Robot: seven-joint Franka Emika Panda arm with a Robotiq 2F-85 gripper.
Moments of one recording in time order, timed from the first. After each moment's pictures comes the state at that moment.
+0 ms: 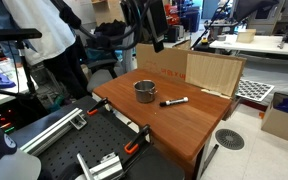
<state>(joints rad) -0.13 -0.51 -0.18 -2.73 -0.01 2.48 -0.01</state>
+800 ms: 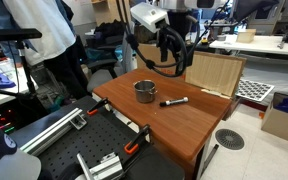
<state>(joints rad) -0.08 0.03 -0.22 -2.36 0.25 2.39 -0.08</state>
